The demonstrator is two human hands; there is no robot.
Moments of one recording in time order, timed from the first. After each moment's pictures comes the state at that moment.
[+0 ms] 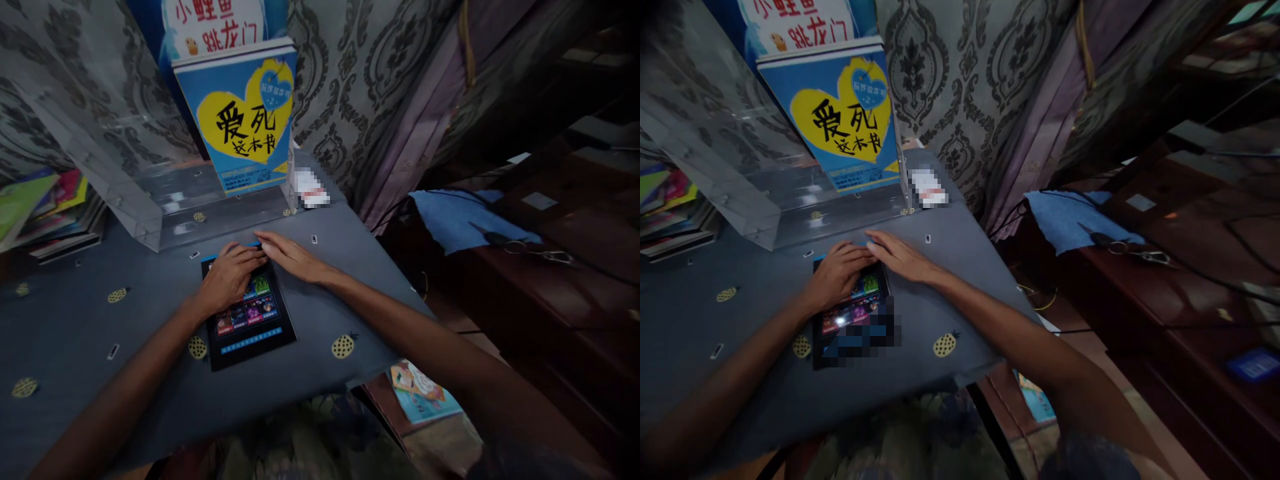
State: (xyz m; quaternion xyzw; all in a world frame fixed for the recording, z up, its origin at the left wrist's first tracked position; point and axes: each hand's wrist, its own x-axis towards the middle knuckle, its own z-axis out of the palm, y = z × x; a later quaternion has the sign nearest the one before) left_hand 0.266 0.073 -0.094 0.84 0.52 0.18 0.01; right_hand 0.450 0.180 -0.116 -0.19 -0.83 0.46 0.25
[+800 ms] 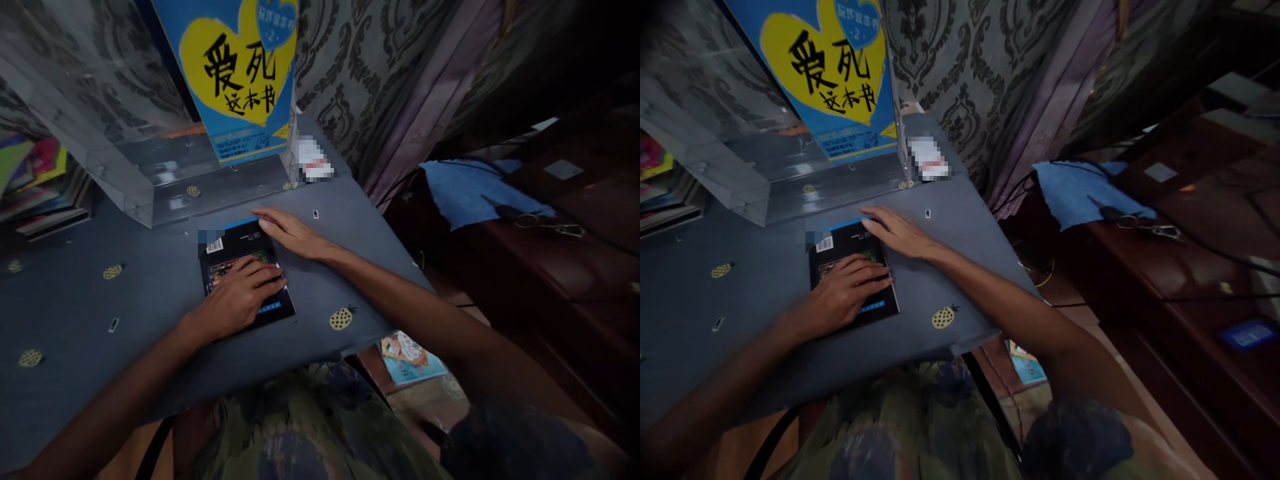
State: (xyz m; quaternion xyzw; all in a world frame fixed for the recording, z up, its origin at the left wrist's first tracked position) left_hand 0.305 0.017 -0.087 0.89 0.42 0.18 0.03; right_hand 0.451 0.180 -0.116 -0.17 -0.85 0.43 0.26
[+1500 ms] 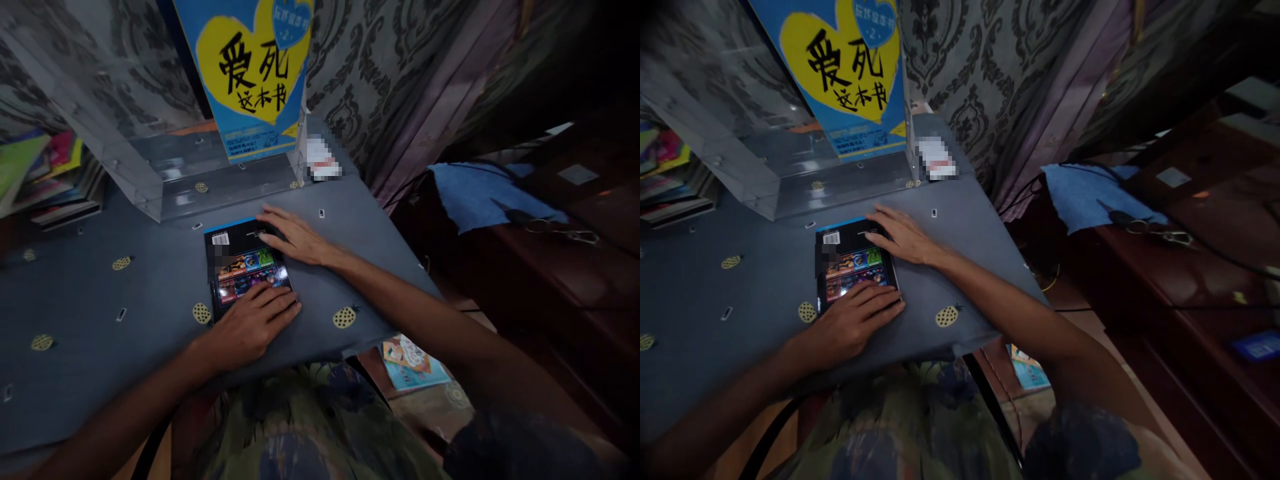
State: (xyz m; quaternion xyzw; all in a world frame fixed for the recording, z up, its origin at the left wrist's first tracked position) left_hand 0.326 -0.027 -0.087 0.90 0.41 0.12 0.05; right_hand 0.454 0.171 -0.119 -0.17 -0.90 0.33 0.21
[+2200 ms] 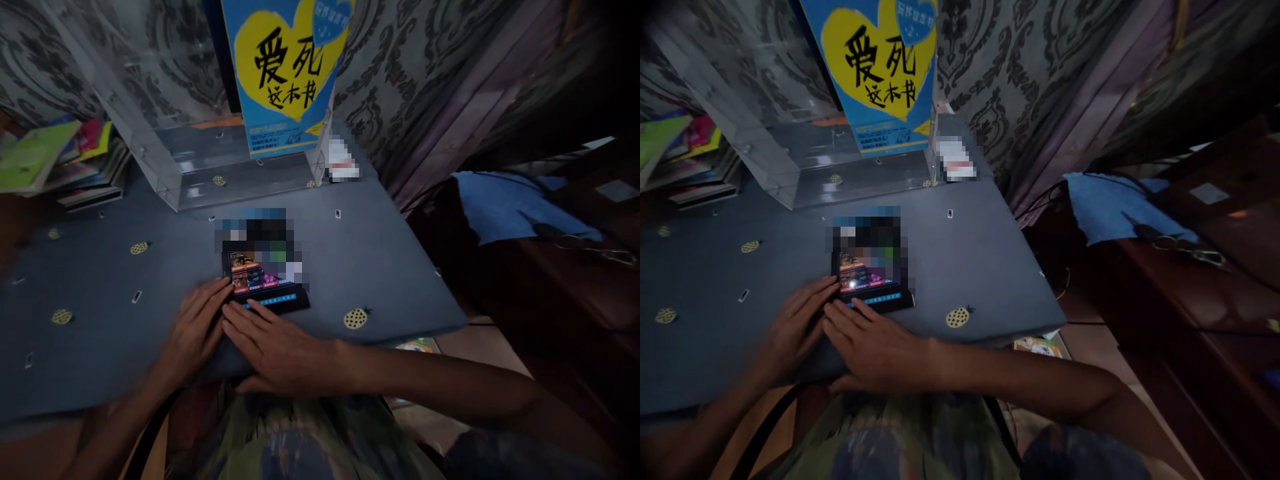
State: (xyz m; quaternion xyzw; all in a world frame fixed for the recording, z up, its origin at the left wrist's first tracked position) left_hand 0.267 -0.104 -0.102 0.73 0.65 0.22 0.03; right_hand 0.467 0.004 -0.099 0.03 -0.97 0.21 0.14
